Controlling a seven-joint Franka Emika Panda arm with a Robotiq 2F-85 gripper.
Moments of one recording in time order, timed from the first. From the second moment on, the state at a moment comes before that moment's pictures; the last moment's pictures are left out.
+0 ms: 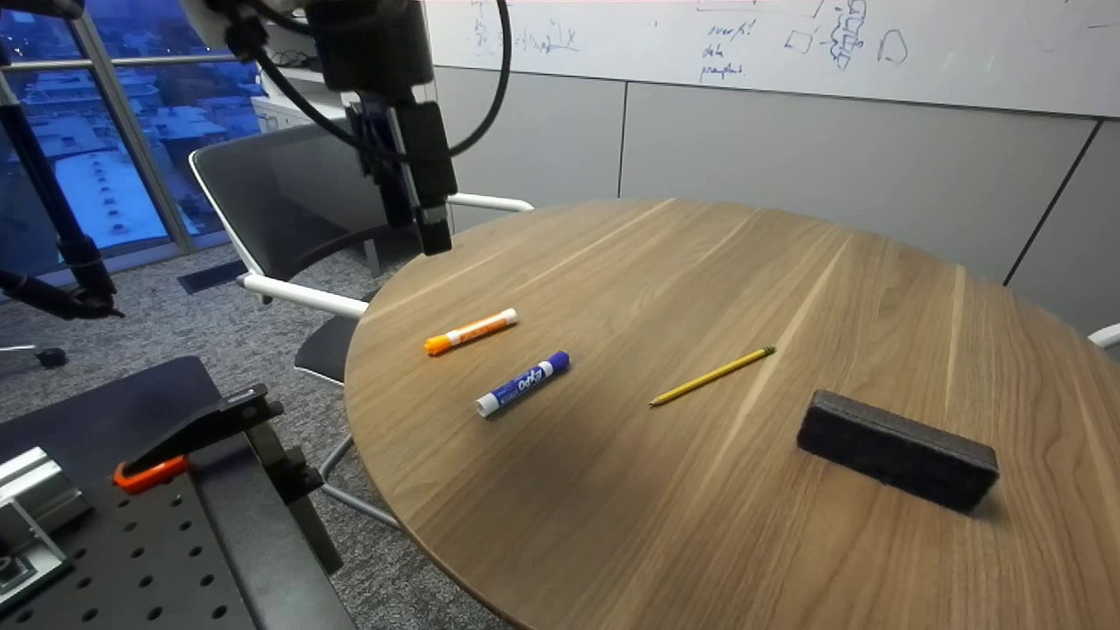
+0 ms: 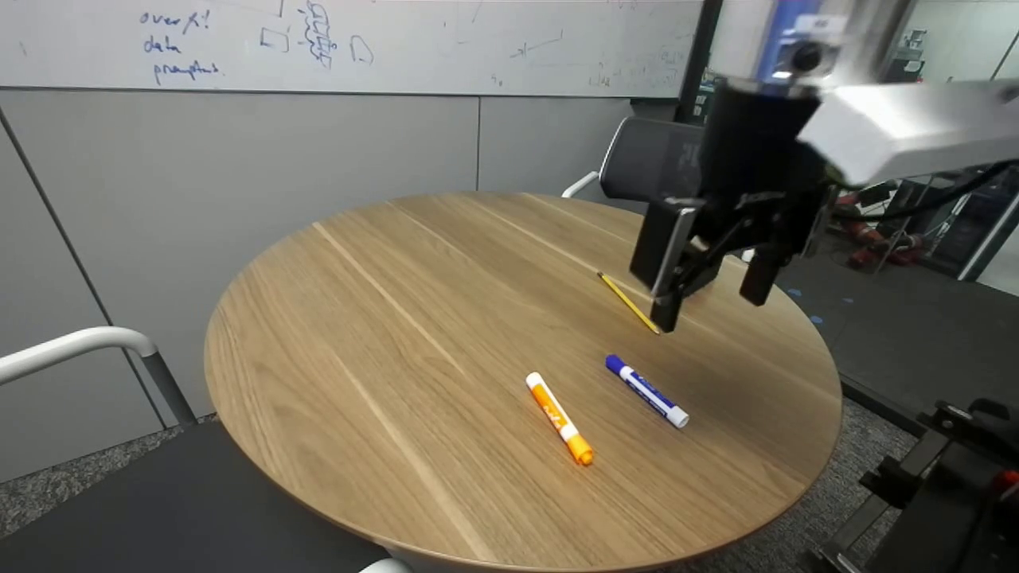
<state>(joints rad) 0.06 0.22 0.19 -2.33 -0.26 2.52 0.63</state>
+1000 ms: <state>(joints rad) 0.33 0.80 0.00 -1.77 -0.20 2.45 0.73</state>
